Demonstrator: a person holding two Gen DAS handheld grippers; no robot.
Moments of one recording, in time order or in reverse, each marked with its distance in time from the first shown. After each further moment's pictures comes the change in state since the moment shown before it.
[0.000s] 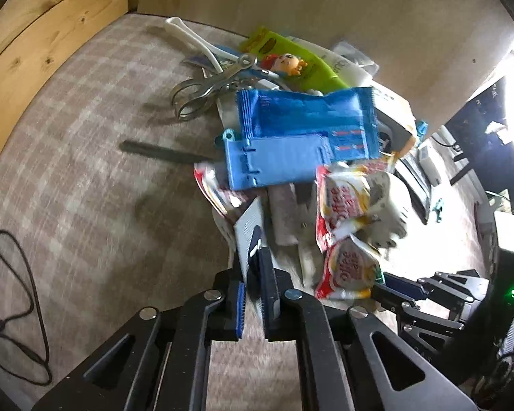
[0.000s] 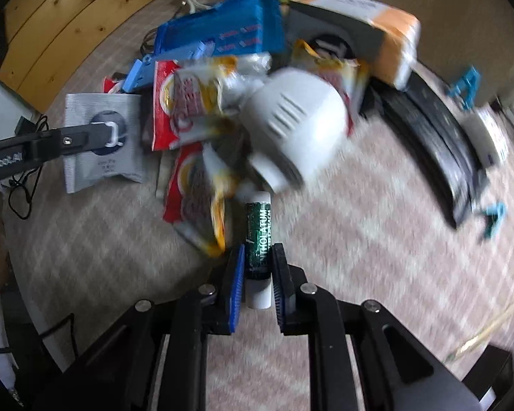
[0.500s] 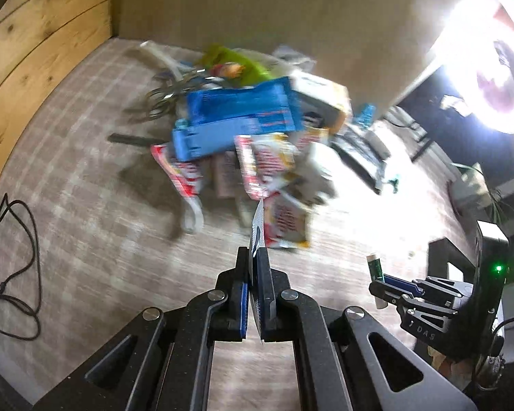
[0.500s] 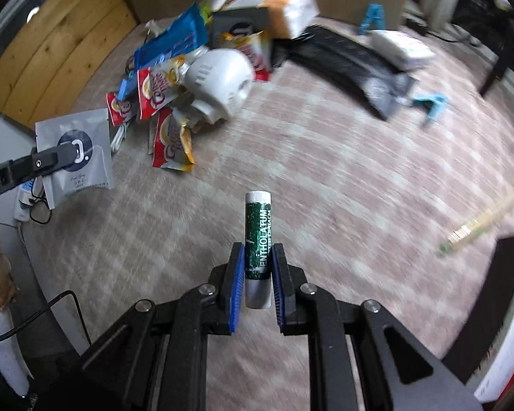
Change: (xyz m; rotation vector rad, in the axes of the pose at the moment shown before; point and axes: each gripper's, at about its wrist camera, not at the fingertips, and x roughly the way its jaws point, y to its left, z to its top) left arm -0.051 -0.042 -0.031 0.081 -0.055 -0.054; right arm -0.068 -0.056 -0.073 0.218 -0.085 0.038
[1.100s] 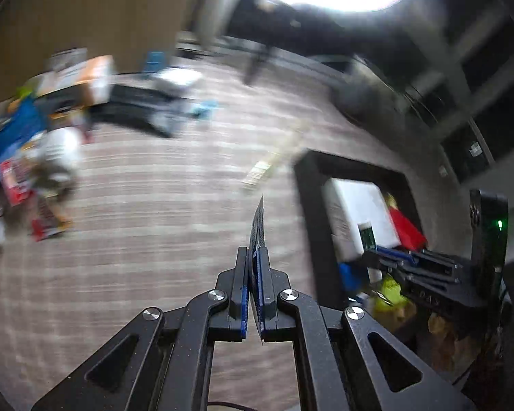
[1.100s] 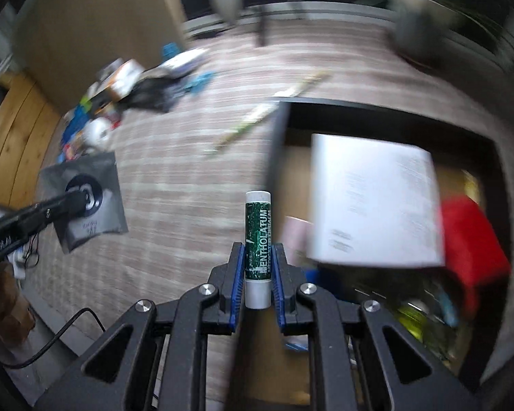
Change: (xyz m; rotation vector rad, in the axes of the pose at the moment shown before) left arm 0.019 -0.232 -0.070 0.396 0.132 -0.243; right arm -0.117 -0.155 -0.172 0.424 -0.147 -0.163
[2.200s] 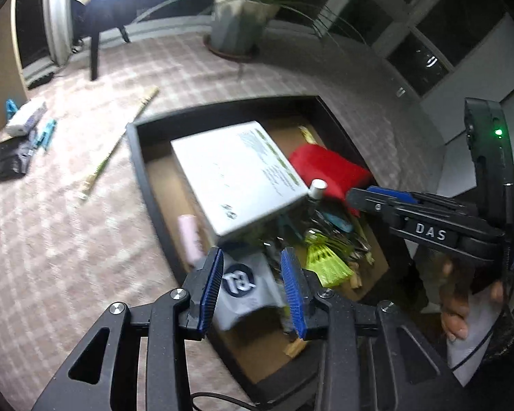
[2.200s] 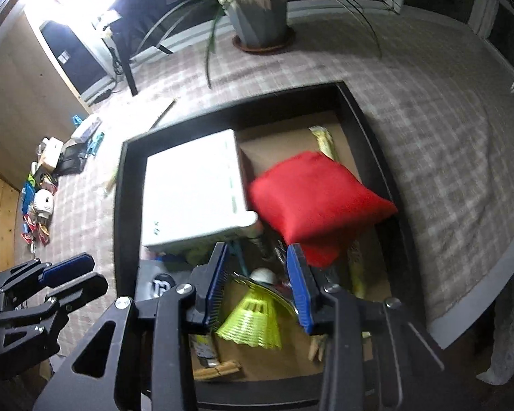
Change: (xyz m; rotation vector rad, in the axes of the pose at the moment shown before) left arm 0.052 -0.151 -0.015 0.299 0.141 -0.061; right arm -0.048 -0.110 -0.026 0.234 -0.072 -0.099
